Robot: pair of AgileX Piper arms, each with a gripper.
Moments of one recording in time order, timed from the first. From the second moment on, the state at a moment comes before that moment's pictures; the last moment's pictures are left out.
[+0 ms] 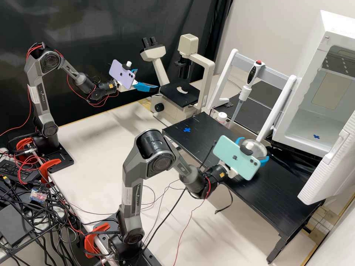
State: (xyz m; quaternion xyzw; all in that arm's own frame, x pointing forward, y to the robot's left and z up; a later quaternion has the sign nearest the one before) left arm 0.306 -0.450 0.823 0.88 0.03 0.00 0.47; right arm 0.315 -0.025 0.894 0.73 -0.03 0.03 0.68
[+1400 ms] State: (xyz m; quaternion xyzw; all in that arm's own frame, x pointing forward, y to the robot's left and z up) left arm 0.306 -0.450 0.823 0.88 0.03 0.00 0.47; right arm 0.526 -0.019 0.981 0.73 -0.10 -0.02 0.68
